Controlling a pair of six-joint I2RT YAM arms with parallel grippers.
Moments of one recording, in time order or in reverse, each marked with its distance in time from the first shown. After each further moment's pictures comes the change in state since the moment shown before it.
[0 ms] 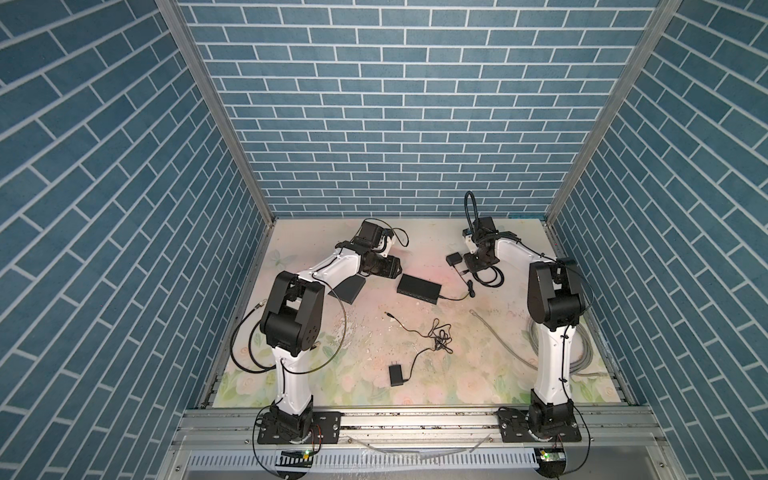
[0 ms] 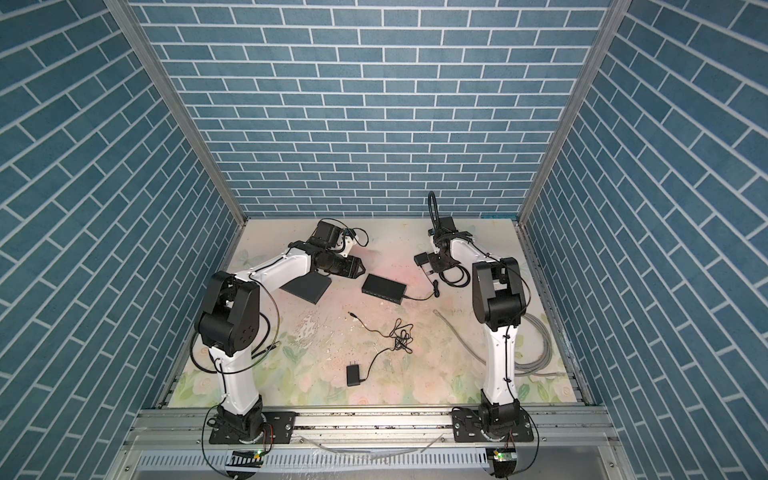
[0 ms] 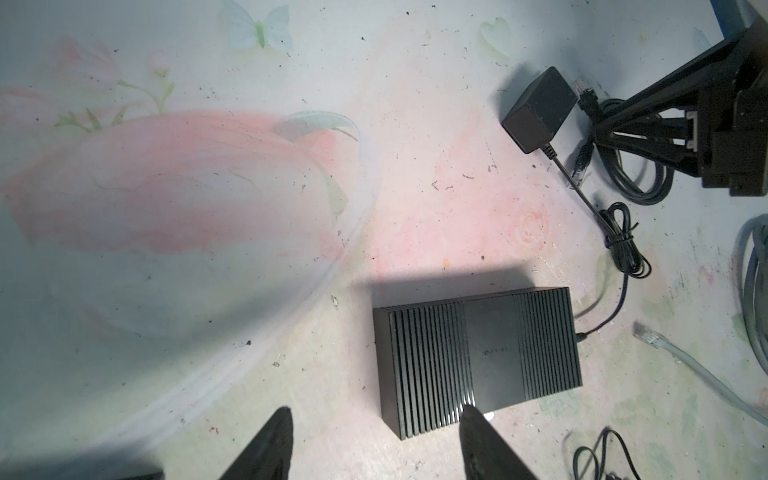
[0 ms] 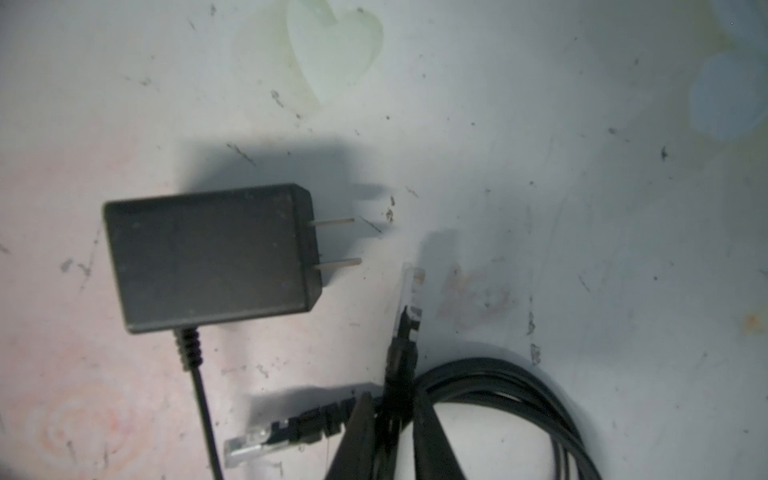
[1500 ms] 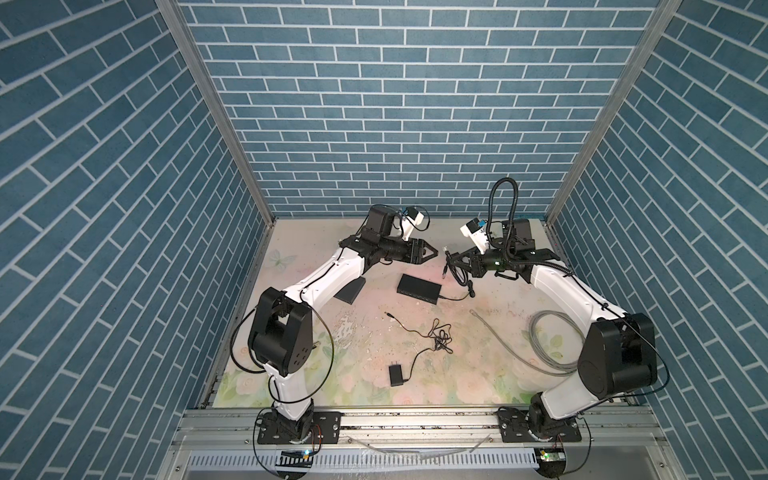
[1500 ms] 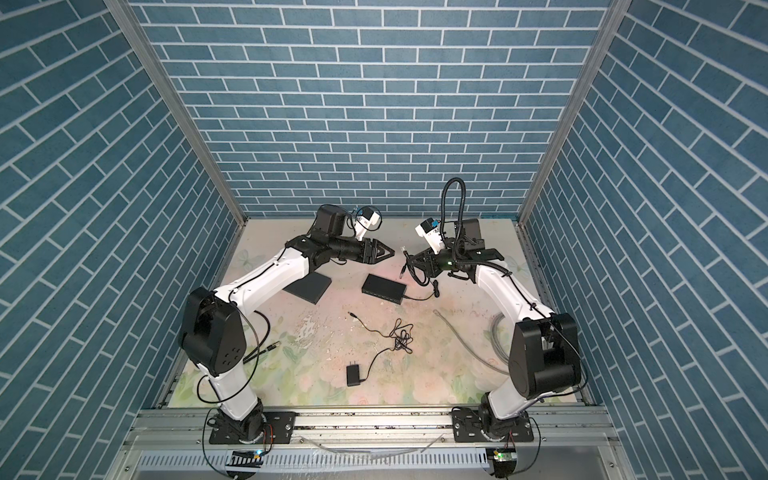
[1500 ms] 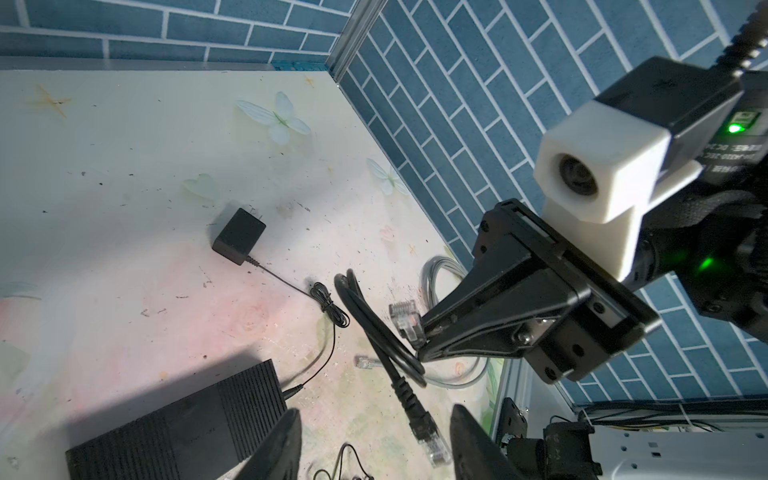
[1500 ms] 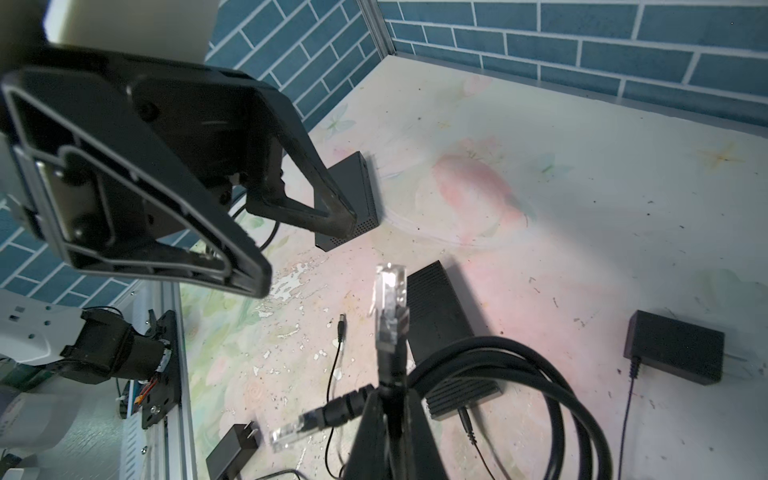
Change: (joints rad) left arm -0.121 -0.153 0.059 0.187 0.386 -0.237; right arm 0.006 -0.610 -0.441 0.252 -0.873 0.018
